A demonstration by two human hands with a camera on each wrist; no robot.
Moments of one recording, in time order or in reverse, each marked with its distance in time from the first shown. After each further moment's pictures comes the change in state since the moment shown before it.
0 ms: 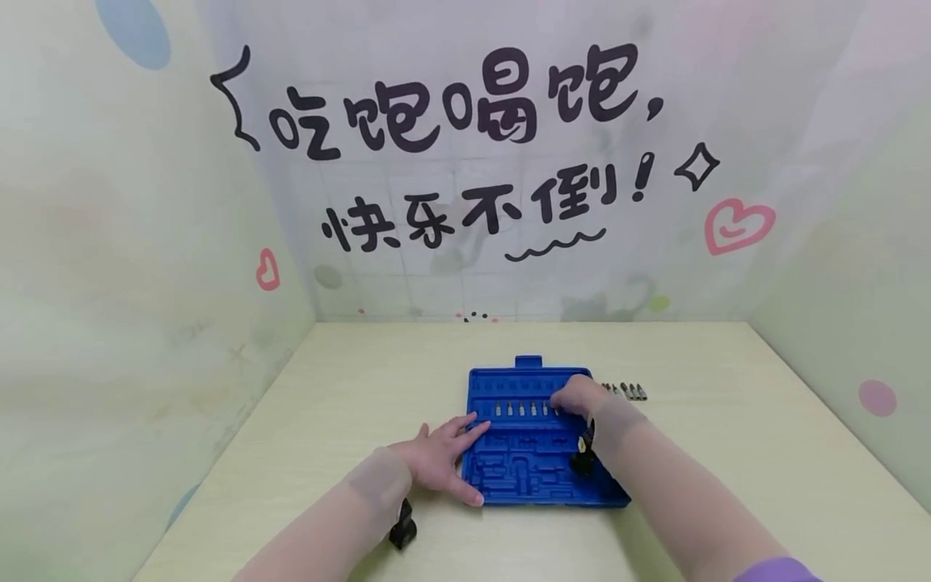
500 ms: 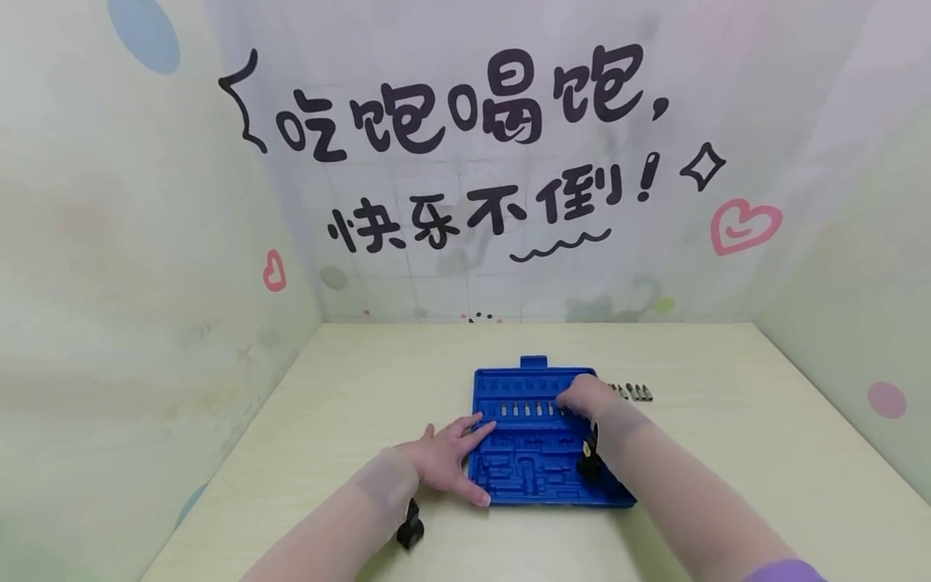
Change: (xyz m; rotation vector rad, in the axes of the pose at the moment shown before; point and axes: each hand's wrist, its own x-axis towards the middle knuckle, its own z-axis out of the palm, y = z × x) left_hand 0.001 0.000 0.002 -0.003 0.008 -0.011; right_hand -0.007 0.000 0.000 -0.040 0.048 -0.033
